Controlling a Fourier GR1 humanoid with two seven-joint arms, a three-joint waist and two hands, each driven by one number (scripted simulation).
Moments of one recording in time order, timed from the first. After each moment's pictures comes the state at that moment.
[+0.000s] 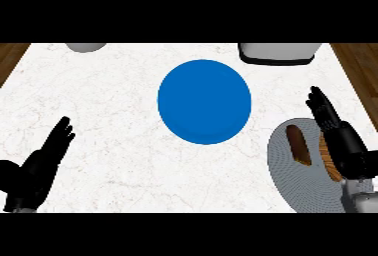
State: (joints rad) left arm 0.07 0.61 -0.28 -1.62 0.40 0.32 0.05; right arm -0.09 -0.39 0.09 -1.58 -0.11 -0.05 -0.05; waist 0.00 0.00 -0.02
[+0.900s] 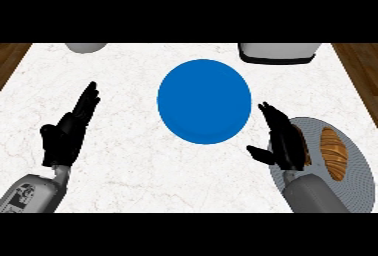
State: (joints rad) left arm -0.22 0.49 -0.33 -1.48 0.26 0.33 0.05; right arm -0.27 -0.28 0.40 -1.12 0.75 -0.56 0.16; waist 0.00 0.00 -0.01
